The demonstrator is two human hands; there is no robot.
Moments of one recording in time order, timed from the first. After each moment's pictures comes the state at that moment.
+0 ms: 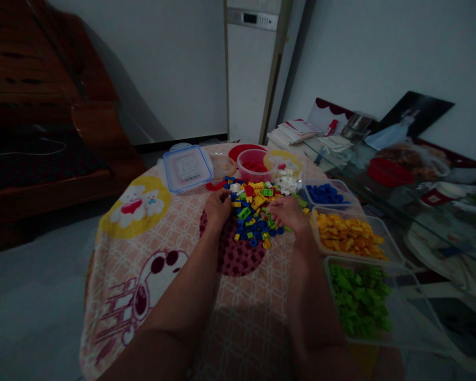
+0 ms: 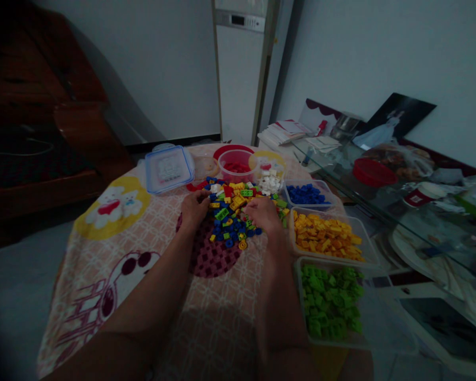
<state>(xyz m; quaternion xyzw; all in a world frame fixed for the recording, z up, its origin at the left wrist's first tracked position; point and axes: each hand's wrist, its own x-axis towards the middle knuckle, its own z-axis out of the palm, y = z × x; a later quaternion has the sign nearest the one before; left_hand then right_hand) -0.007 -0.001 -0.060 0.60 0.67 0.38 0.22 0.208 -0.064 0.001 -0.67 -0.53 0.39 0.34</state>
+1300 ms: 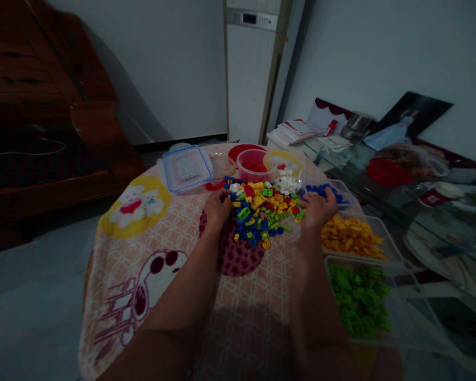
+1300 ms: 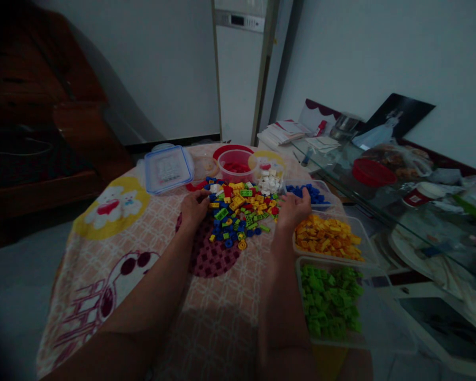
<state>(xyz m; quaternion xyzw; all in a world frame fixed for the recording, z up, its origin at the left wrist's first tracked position) -0.006 0.001 -0.062 0.60 0.67 0.38 0.22 0.248 -0.048 -0.014 -0.64 -0.21 0.16 0.72</state>
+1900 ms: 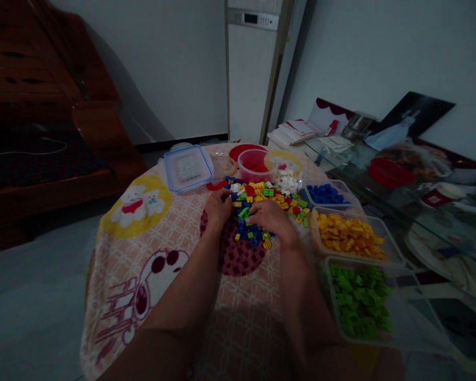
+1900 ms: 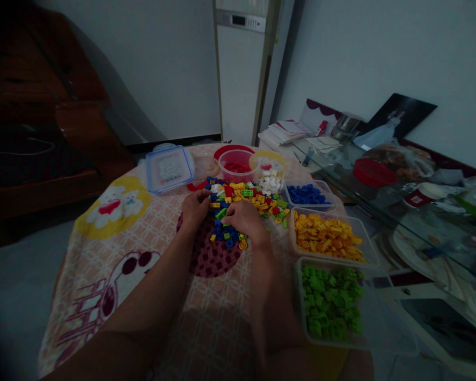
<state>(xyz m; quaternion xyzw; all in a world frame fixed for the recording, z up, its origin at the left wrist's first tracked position) -0.006 -0.001 -0.059 0.61 0.67 0.38 0.21 0.167 -0.061 -0.001 -0.63 -0.69 0.29 0.21</state>
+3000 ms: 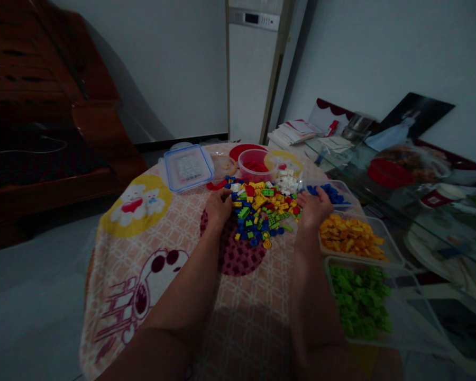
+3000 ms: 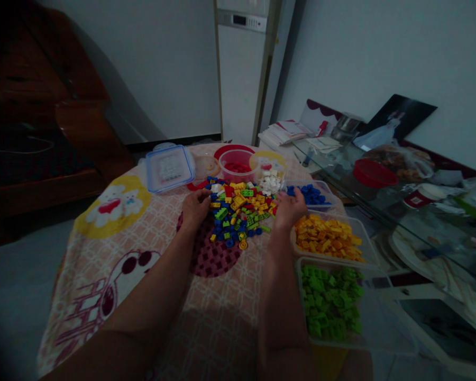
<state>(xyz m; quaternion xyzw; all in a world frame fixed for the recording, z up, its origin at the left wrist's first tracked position) -0.005 -0.002 -0.057 0.60 0.67 0.37 0.22 0.237 -0.045 -0.015 -0.62 -0.19 0.22 0.73</state>
